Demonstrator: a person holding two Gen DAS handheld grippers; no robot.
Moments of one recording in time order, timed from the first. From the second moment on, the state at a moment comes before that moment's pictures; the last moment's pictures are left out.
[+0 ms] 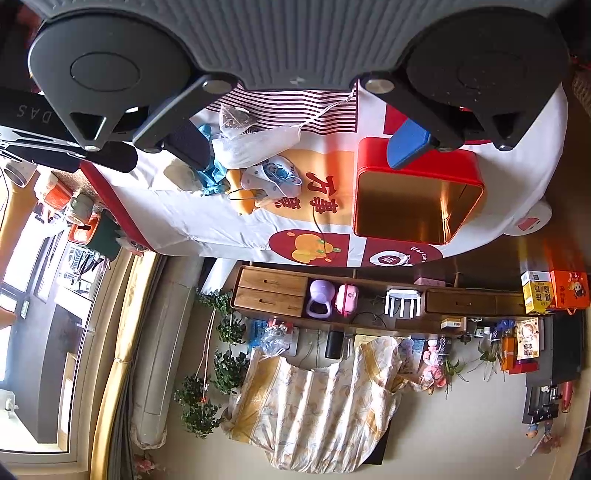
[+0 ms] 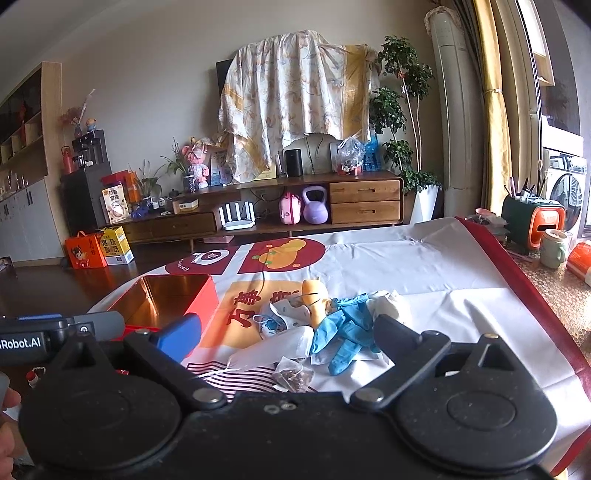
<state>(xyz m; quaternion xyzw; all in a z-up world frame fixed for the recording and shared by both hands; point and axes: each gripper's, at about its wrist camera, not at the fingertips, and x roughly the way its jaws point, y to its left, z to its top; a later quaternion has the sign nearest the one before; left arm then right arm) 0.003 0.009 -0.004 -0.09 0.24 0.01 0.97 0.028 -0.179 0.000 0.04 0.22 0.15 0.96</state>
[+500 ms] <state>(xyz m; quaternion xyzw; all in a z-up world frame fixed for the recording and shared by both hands) 0.004 0.008 -0.005 -0.09 0.24 0.01 0.97 0.030 -0.180 0.001 0.03 0.22 0.16 0.96</state>
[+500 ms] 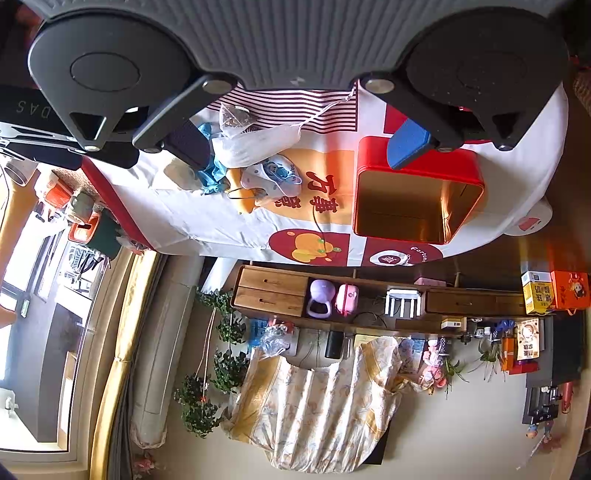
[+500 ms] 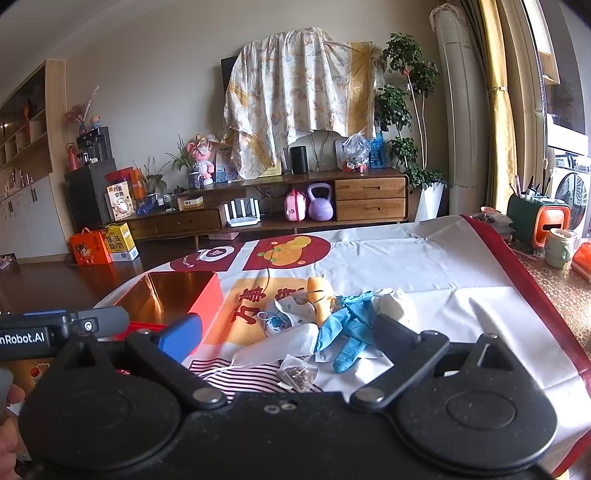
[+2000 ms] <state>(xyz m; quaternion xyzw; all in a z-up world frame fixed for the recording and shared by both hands) 0.084 -0.013 -0.040 -0.08 0.31 -0.03 0.95 0.094 -0.211 -0.030 0.01 0.27 0.15 0.95</state>
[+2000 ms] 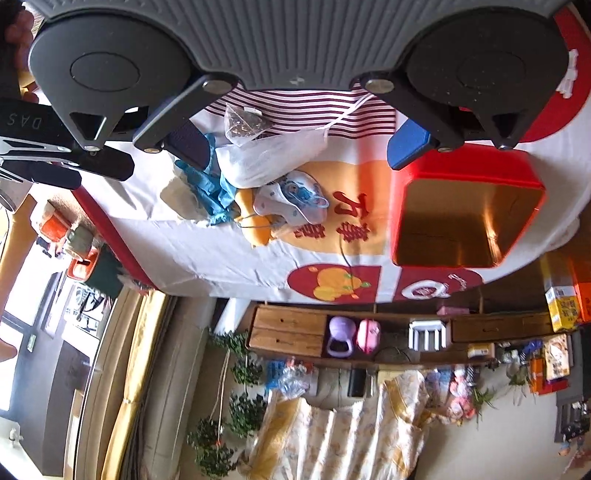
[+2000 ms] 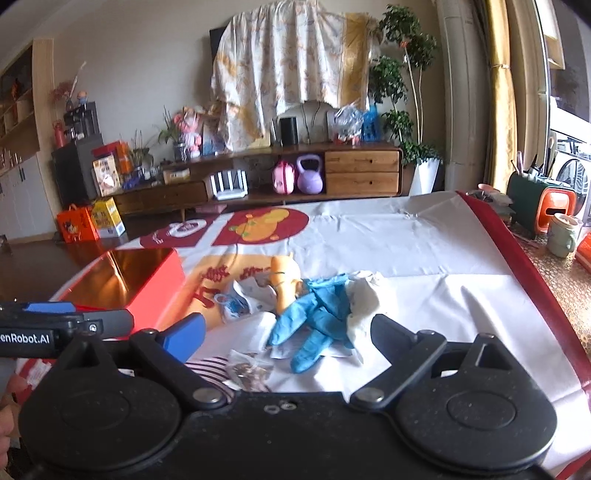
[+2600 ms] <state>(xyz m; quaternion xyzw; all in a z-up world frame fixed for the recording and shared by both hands) 0.181 -0.036 -0.101 -0.02 0.37 -0.08 0.92 0.200 -0.245 -0.073 -0.05 0.32 0.11 0.94</state>
